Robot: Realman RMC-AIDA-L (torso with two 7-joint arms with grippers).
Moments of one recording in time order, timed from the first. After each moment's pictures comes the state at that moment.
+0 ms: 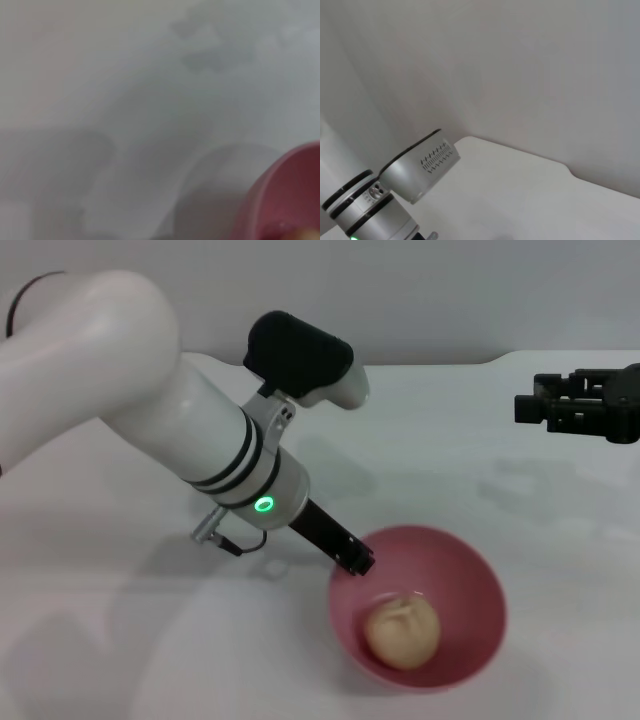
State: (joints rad) left arm -0.78 -2.08 1.81 1.02 2.28 1.16 -2.77; right arm 0.43 2.07 -0.74 -1.22 -1.95 -1.68 2.01
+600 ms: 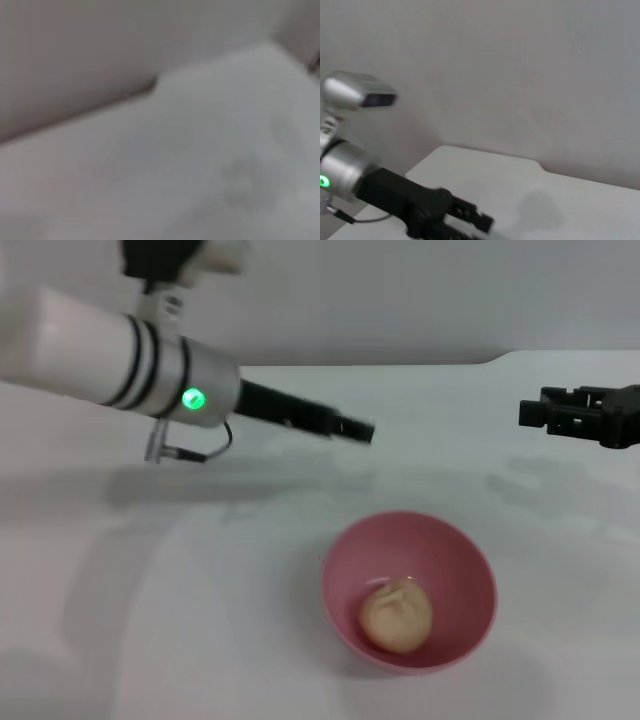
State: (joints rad) left arm -0.70 -2.06 1.44 1.04 2.14 1.11 -2.61; right arm 0.42 2.07 -0.72 -1.07 -1.95 -1.56 1.97
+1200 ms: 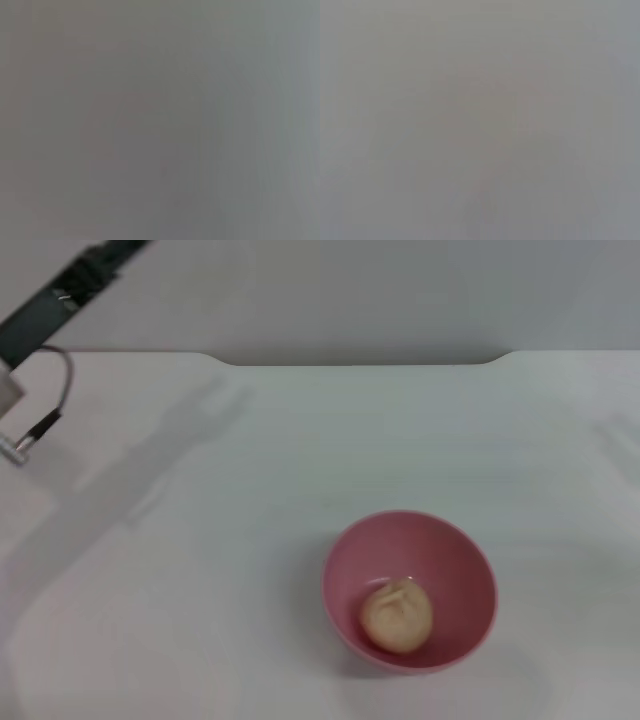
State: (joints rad) left arm -0.38 -2.07 1.11 0.65 0.88 1.24 -1.59; right arm 0.35 2.07 -0.42 -0.37 -1.28 -1.55 1.41
